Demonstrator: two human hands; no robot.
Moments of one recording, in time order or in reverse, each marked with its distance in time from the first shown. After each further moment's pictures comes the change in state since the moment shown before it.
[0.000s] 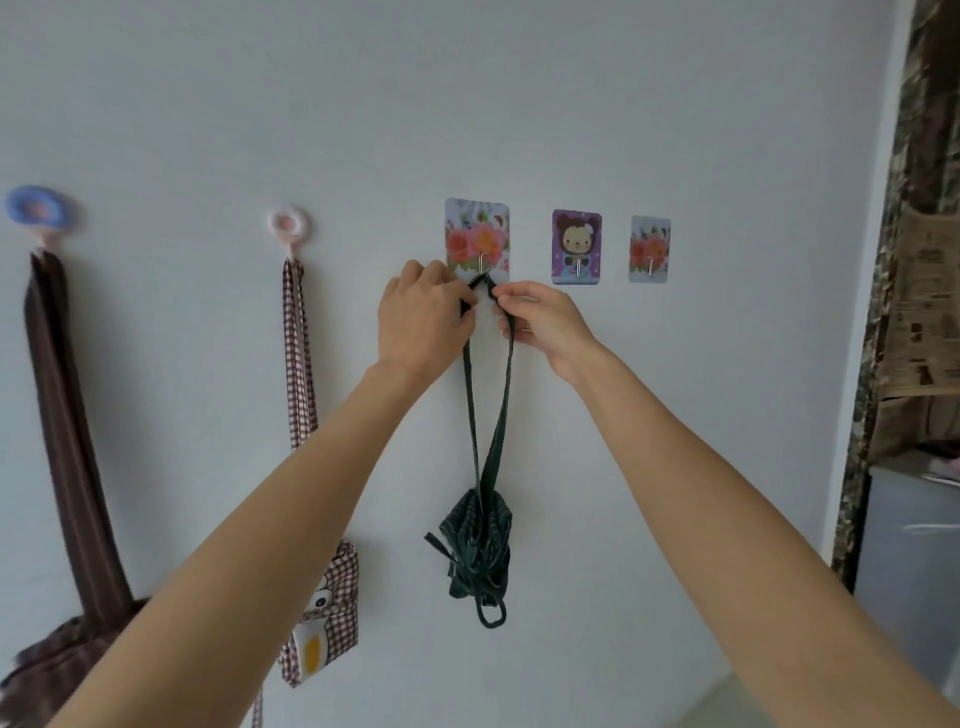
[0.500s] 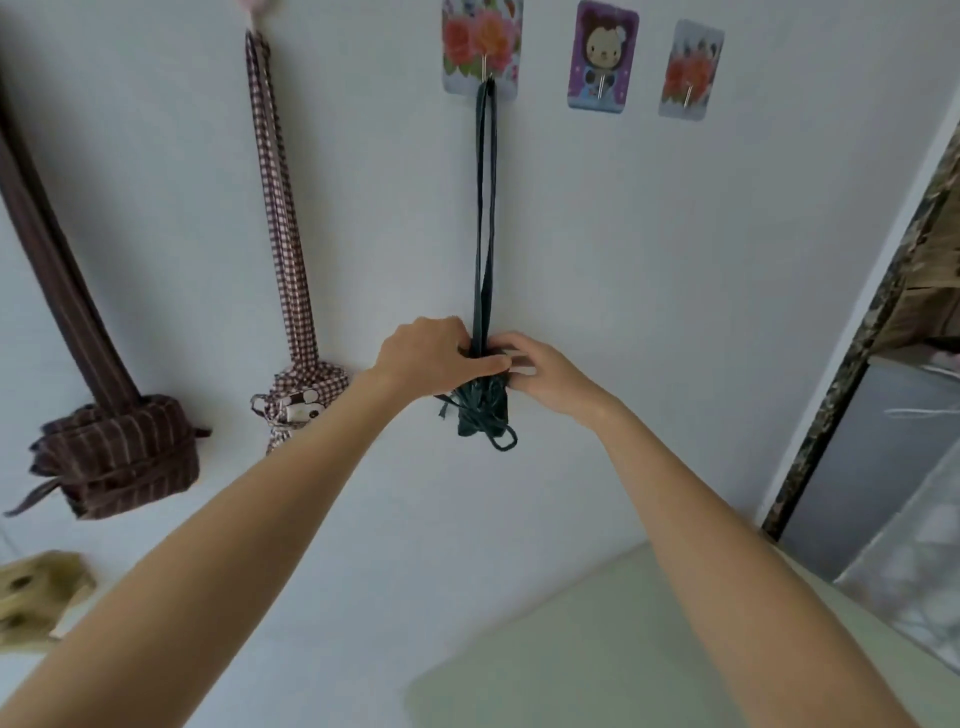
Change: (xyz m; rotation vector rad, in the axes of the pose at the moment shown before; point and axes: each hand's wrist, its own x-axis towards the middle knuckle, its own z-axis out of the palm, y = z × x) left_hand -0.152 0.044 0.002 -0.132 -0.874 -0.384; right_hand -0.140 0.134 -0.023 -0.484 -0.436 0.133
